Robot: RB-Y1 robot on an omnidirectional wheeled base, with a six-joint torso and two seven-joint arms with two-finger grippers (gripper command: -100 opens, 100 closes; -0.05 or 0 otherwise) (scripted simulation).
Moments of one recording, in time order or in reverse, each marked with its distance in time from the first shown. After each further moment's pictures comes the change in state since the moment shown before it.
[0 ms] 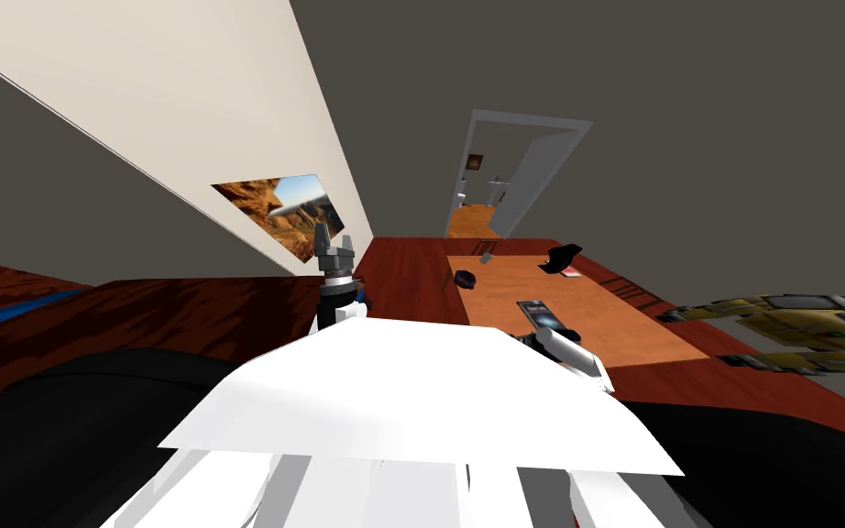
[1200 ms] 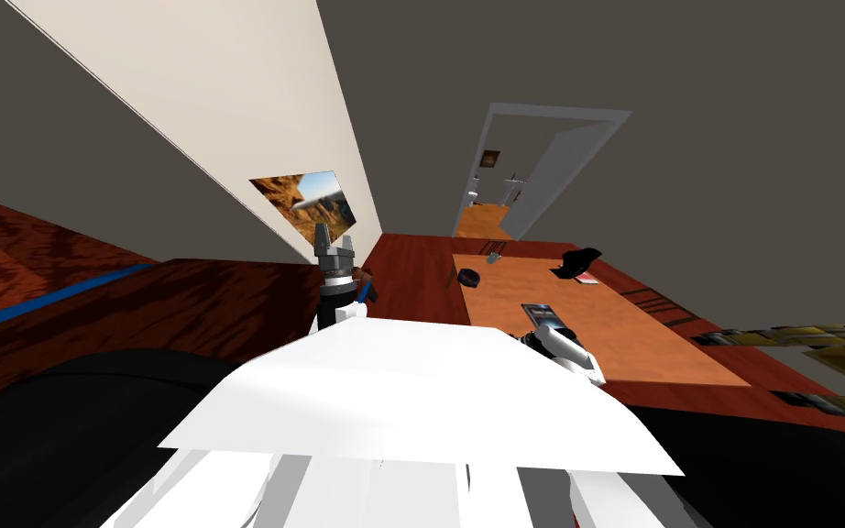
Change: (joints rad) left arm 0.000 0.000 0.000 0.000 0.000 0.000 0.000; right arm -0.096 -0.021 -0.031 0.183 0.011 0.020 -0.089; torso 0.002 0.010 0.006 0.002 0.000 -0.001
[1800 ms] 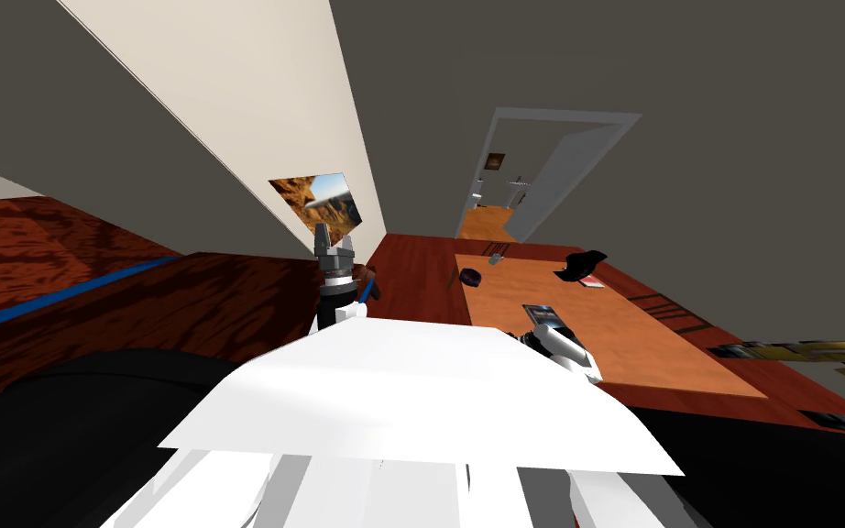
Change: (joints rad) left arm 0.000 0.000 0.000 0.000 0.000 0.000 0.000; right arm -0.026 -0.003 -0.006 0.043 0.012 -0.017 -0.022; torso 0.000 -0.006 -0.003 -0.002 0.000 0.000
